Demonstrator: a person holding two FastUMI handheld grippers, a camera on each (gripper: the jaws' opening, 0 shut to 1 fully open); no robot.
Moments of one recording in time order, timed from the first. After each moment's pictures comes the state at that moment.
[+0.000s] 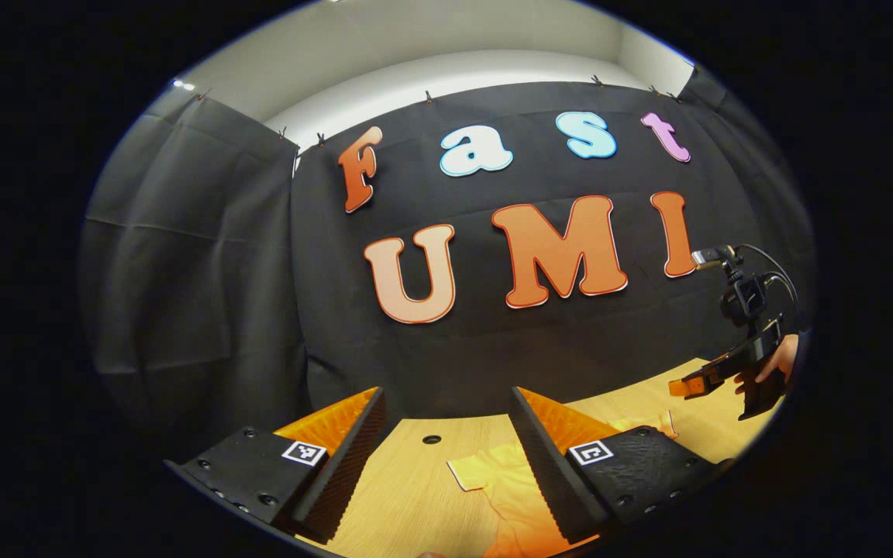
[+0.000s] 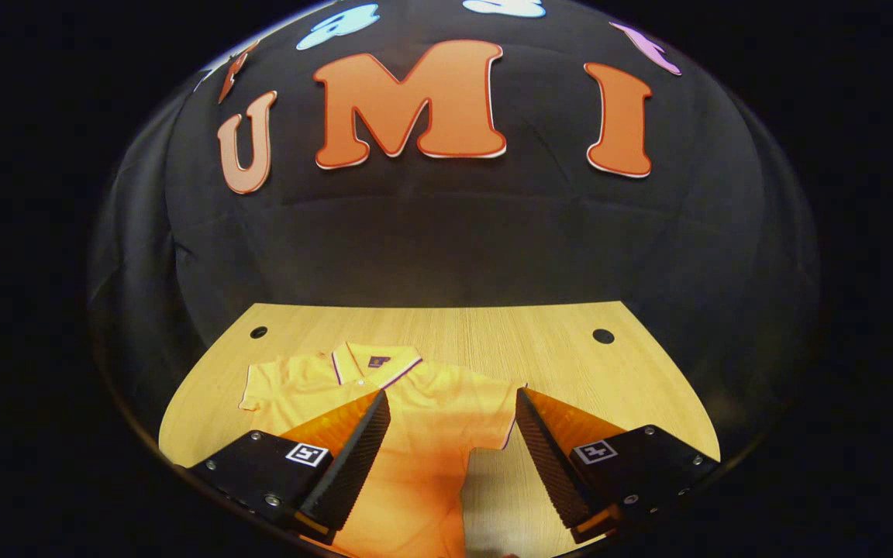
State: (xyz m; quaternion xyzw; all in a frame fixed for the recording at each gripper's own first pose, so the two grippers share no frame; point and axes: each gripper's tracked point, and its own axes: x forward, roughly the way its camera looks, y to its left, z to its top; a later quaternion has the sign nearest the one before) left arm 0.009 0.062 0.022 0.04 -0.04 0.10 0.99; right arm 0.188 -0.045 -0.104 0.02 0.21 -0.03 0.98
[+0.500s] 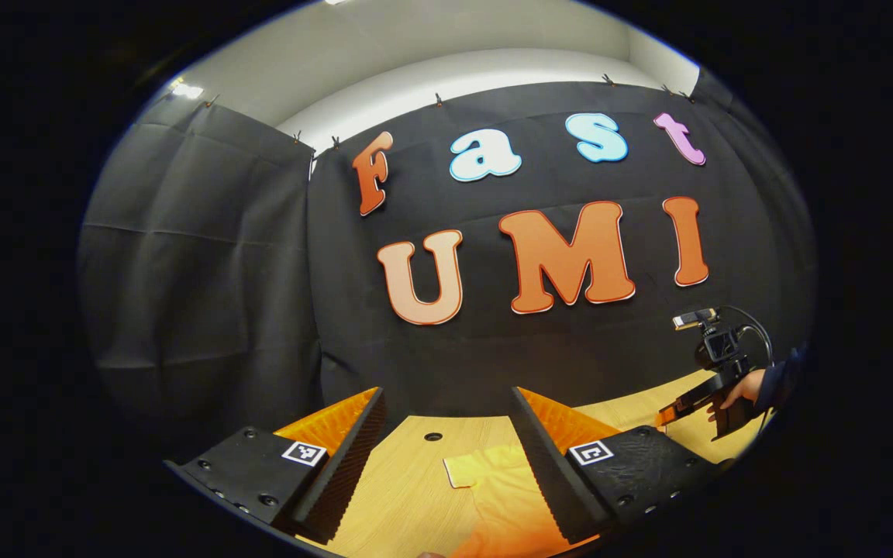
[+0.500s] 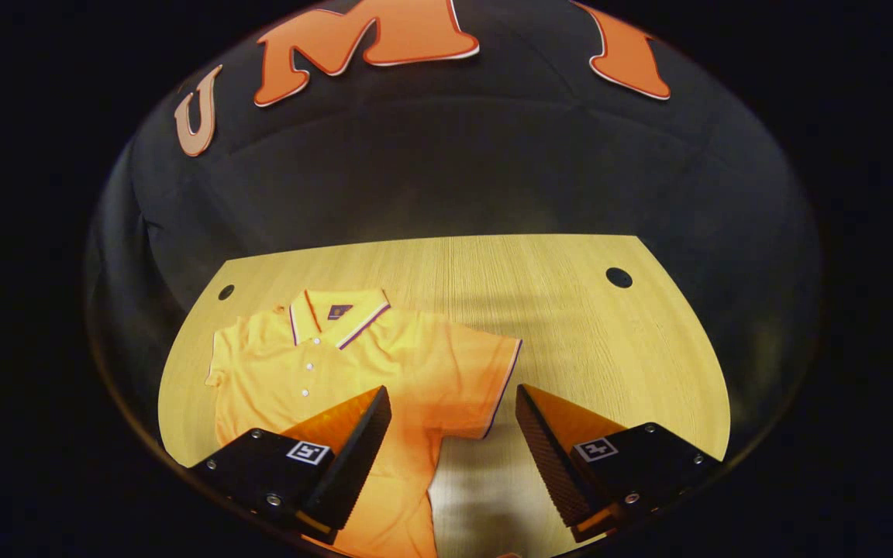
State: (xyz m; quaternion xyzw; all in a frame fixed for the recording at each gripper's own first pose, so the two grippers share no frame) left arm -0.012 0.022 0.031 0.03 -0.01 0.13 0.99; right arm 0.241 -0.084 -0.189 0.03 0.35 -0.02 0.94
